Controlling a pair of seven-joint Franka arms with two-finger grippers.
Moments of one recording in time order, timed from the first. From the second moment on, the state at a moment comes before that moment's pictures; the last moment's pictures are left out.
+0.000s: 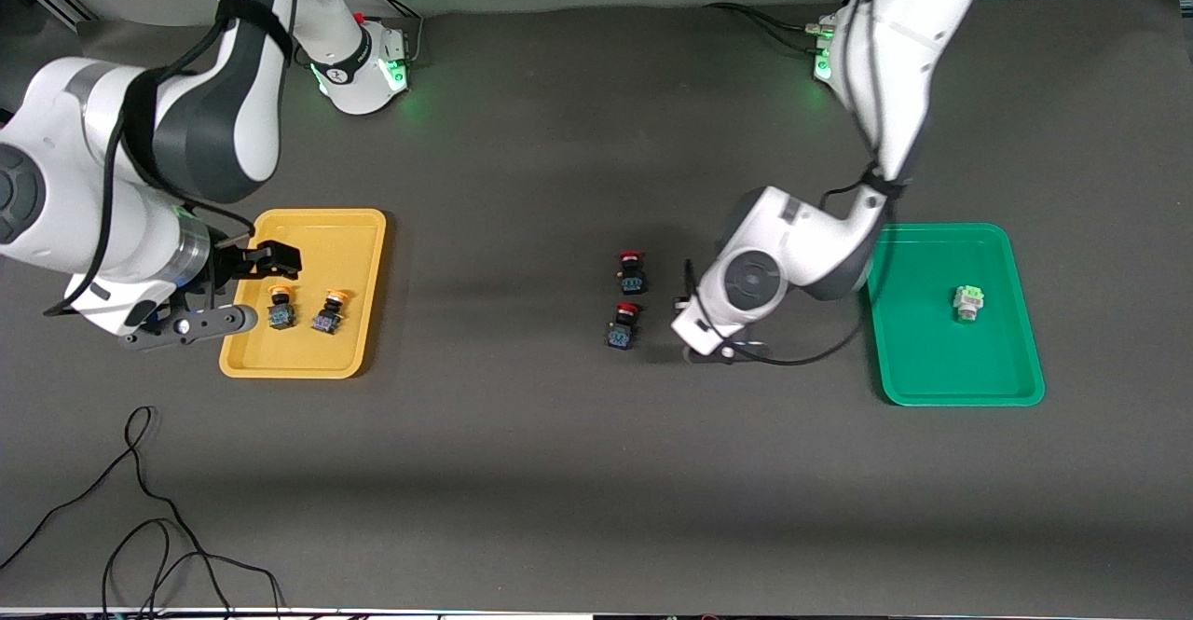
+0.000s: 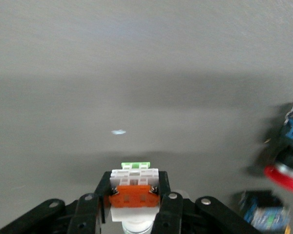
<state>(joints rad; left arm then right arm) -0.39 0.61 -0.13 -1.67 -0.05 2.07 -0.48 1.22 0.63 -1.42 -1.51 0.49 1.47 -0.38</state>
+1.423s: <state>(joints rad) 0.18 0.51 -0.12 -1.90 0.05 2.13 0.41 0.25 0.11 -0.27 -1.53 0.04 1.49 -0.09</state>
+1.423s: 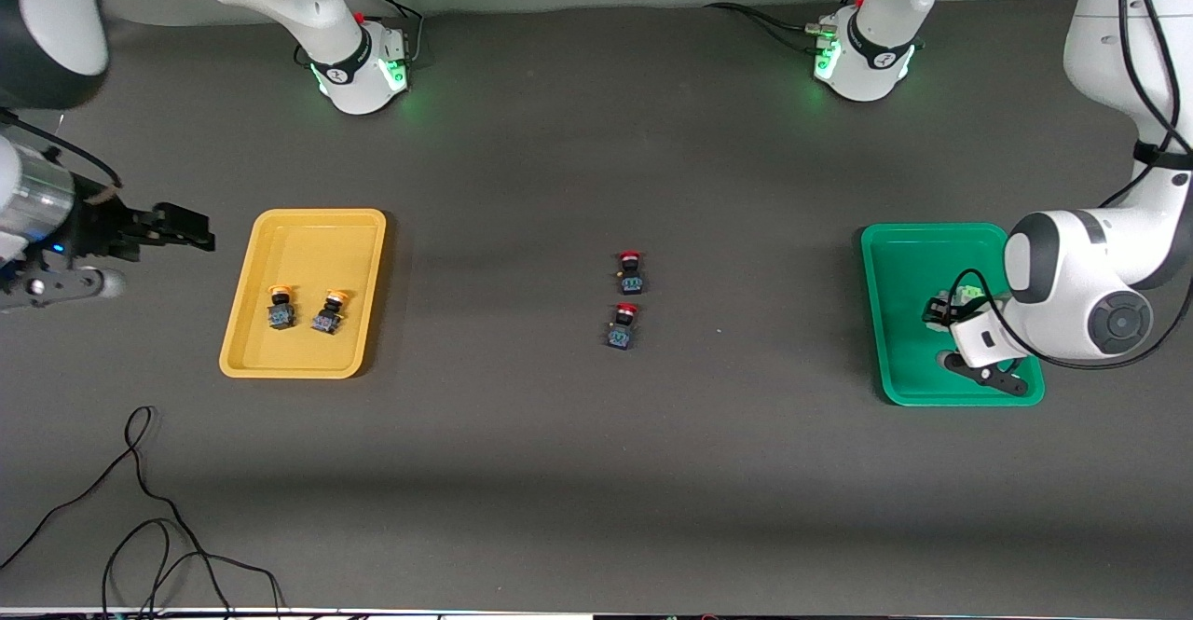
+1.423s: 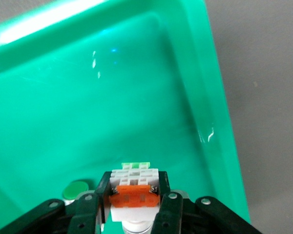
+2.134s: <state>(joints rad) 0.19 0.48 -0.13 -1.91 0.05 2.12 0.42 -0.08 0.01 0.01 -1.61 0.02 1.52 -0.09</state>
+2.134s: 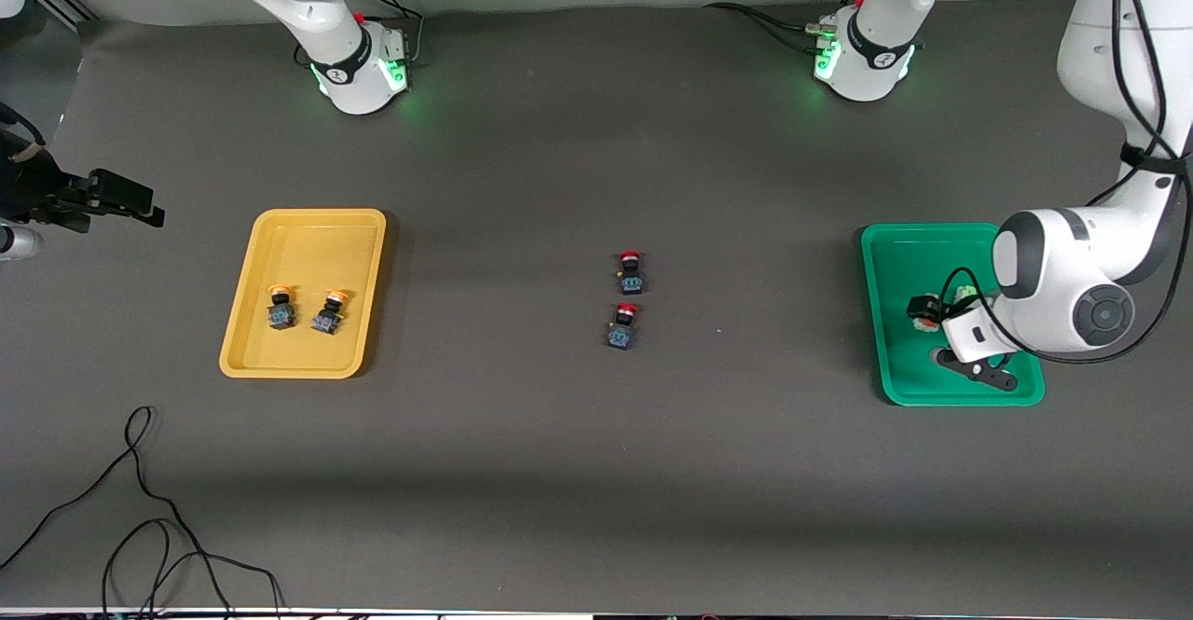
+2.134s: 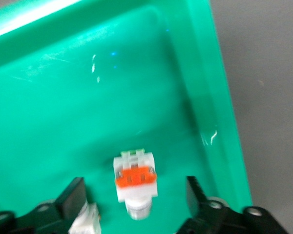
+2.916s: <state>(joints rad) 0.08 0.22 -0.16 -1.31 0.04 1.33 0.27 -0.08 0.00 0.01 -1.61 0.01 1.52 -0.08</state>
